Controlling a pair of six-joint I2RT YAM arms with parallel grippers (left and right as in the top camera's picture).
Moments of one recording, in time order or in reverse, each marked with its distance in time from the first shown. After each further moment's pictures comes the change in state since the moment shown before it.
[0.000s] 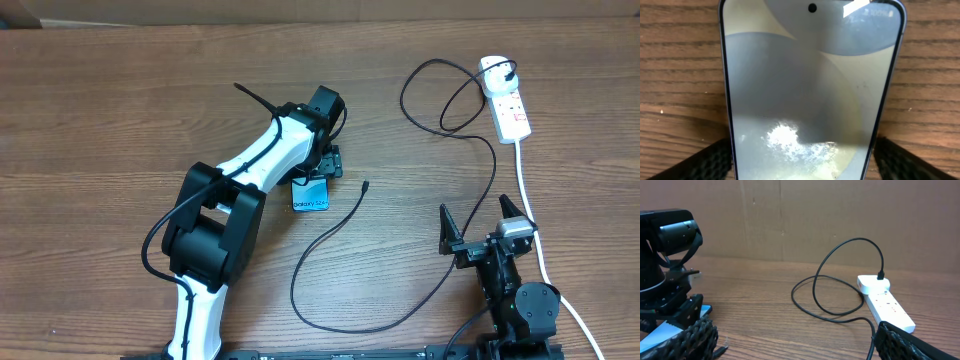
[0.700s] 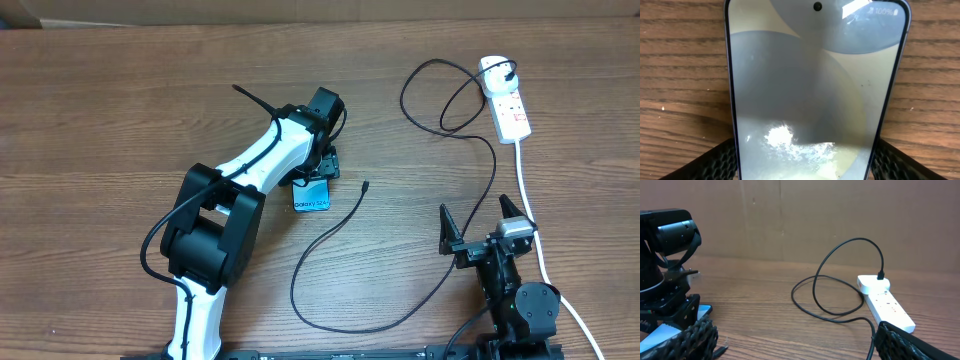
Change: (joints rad) left arm 0.000 -0.008 -0.013 0.008 -0.002 -0.015; right arm 0.000 0.000 0.000 0.000 0.000 0.000
